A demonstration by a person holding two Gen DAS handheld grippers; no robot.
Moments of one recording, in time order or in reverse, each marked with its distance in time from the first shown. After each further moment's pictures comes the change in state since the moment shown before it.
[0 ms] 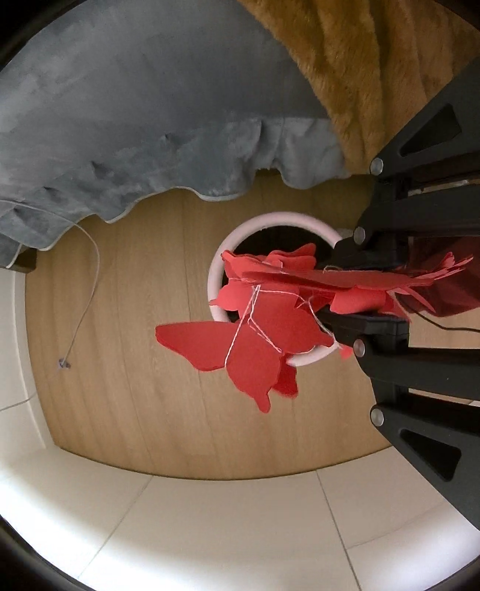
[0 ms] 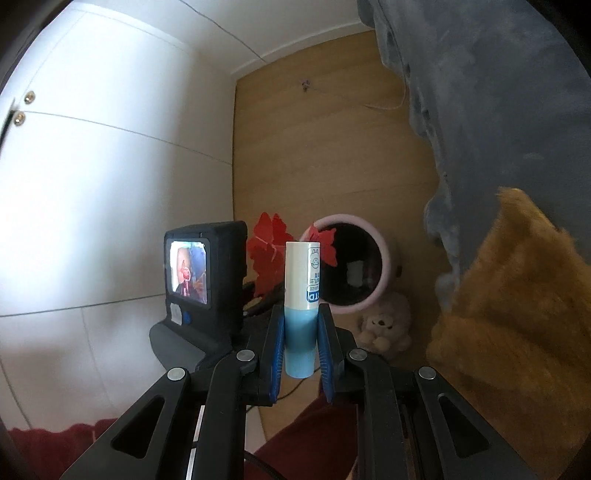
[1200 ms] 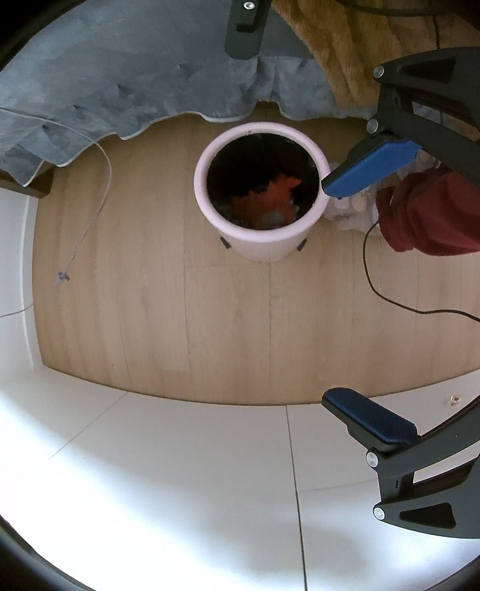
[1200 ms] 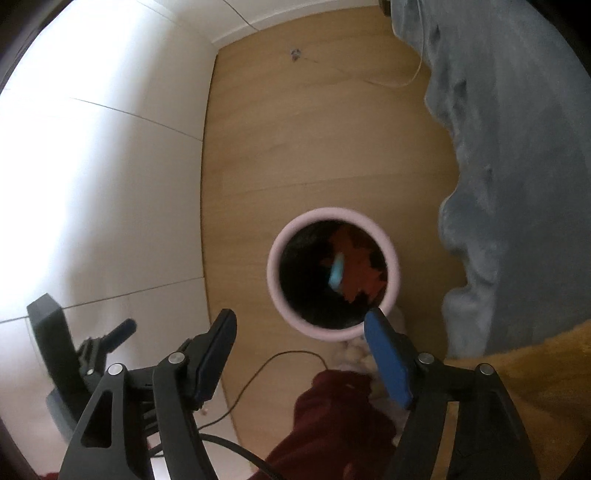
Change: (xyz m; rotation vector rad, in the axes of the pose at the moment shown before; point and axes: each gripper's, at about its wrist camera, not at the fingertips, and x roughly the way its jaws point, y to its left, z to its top) left arm -0.034 0.097 -0.054 -0.140 -0.042 0.150; right arm 0.106 0.001 0.027 -0.043 0.065 -0.113
